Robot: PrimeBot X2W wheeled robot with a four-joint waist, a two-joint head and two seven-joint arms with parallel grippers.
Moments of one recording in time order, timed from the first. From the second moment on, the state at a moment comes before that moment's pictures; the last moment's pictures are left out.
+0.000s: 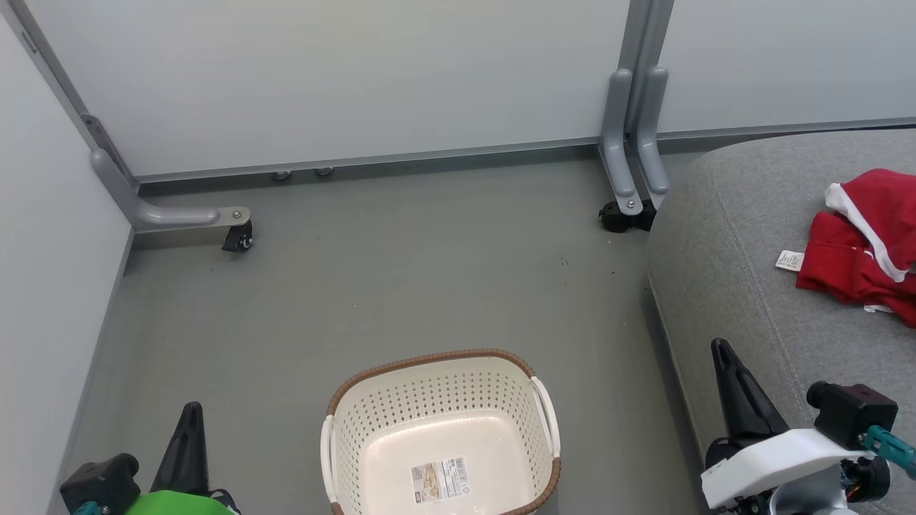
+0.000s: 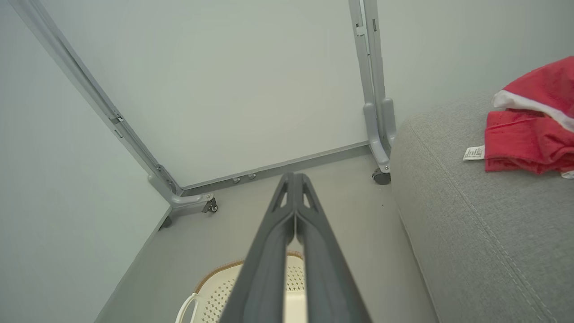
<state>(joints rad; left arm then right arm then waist) 0.05 0.17 -0.03 0.28 -0.46 -0.08 -0.20 0.11 -0.06 0.02 -0.04 0.36 0.13 -0.04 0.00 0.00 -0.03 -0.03</state>
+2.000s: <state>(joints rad) -0.05 0.09 0.06 0.26 -1.21 -0.11 0.01 -0.03 -0.08 -0.02 0.15 1.22 0.13 0.02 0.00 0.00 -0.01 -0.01</state>
